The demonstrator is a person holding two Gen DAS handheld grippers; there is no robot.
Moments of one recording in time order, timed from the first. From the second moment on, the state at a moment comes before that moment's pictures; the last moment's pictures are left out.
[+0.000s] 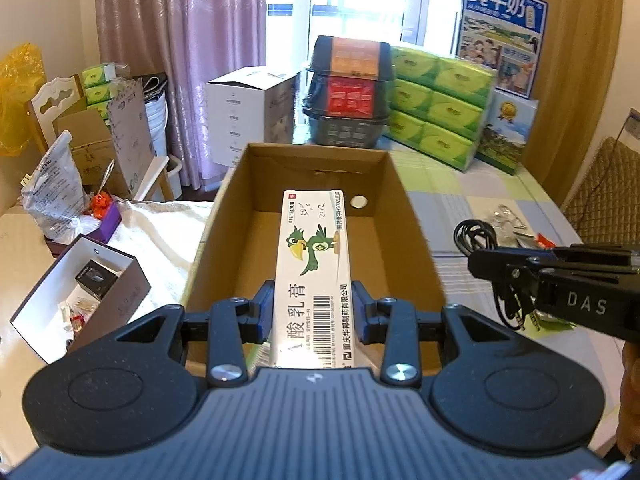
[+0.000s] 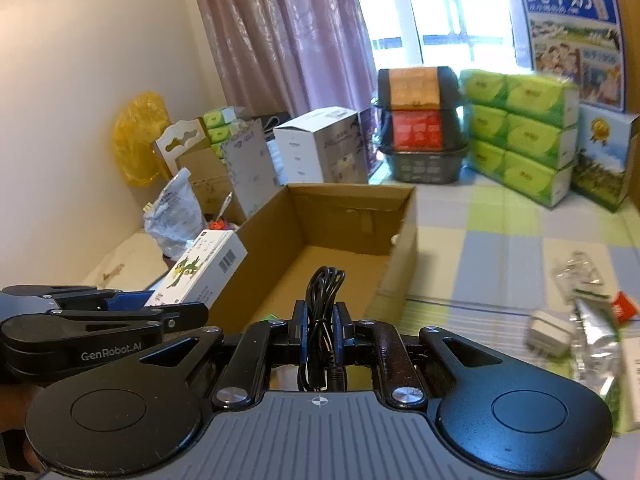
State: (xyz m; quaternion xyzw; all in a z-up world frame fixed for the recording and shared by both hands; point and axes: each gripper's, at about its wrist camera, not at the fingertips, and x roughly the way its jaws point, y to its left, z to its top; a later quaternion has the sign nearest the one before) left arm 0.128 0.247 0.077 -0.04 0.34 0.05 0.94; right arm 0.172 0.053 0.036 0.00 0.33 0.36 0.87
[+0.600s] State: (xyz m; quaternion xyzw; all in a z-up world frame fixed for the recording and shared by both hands) left arm 0.165 0.263 0.043 -0.04 0.36 0.05 0.93; right arm 0.211 0.077 -0.003 0.04 0.36 0.36 0.86
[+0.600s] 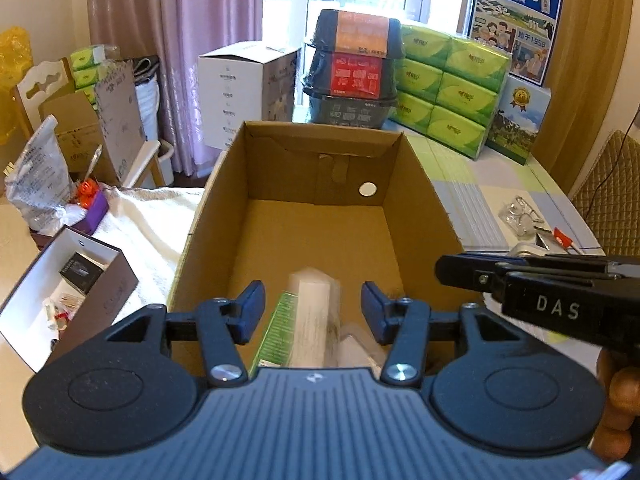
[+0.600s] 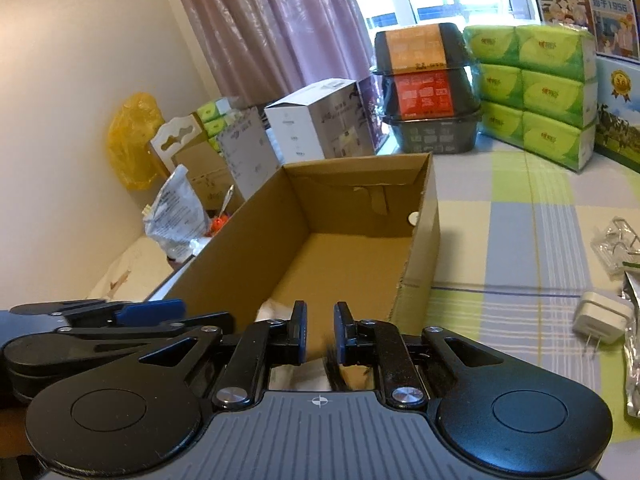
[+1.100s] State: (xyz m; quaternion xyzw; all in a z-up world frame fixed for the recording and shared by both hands) left arm 0.109 0.234 0.072 -0.07 0.33 0.06 0.94; right arm 0.160 -0.017 0.012 0.07 0.33 0.30 0.89
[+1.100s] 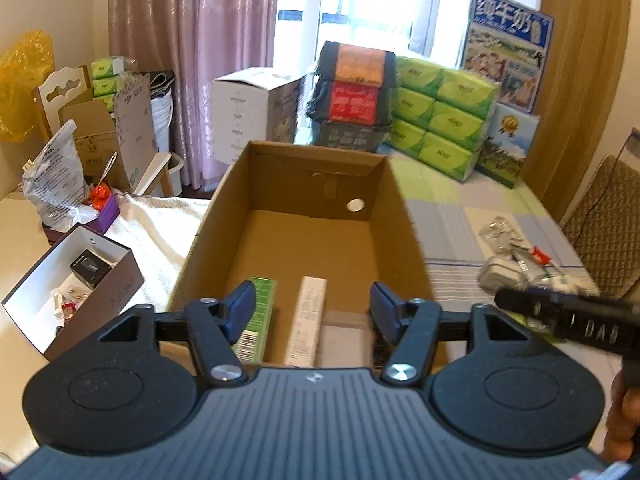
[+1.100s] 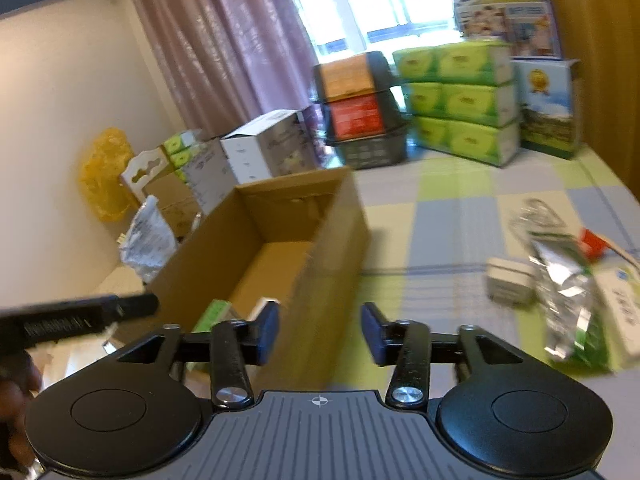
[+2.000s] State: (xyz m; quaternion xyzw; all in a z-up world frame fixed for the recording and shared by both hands) left arm 0.112 0.039 0.049 -0.05 0.36 -0.05 0.93; right arm 0.119 -0.237 -0.001 0.07 0.36 0.12 0.92
